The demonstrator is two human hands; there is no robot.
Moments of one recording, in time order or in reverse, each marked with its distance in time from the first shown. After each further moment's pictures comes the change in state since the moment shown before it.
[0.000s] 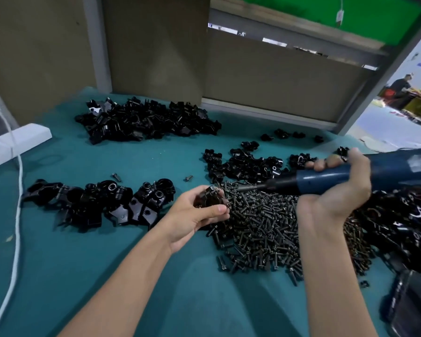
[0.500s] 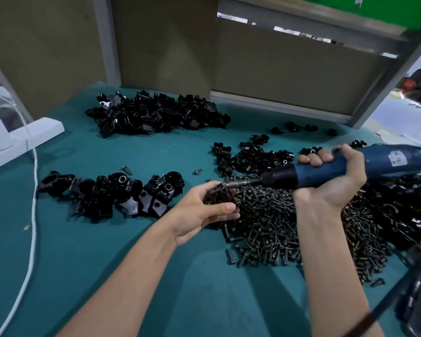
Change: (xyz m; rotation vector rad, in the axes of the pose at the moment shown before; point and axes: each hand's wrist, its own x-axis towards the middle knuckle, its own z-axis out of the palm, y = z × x) left_hand -0.007 0.004 -0.002 0.008 -0.077 -0.059; right_hand 0.015 0.020 0.001 0.138 -0.063 0.329
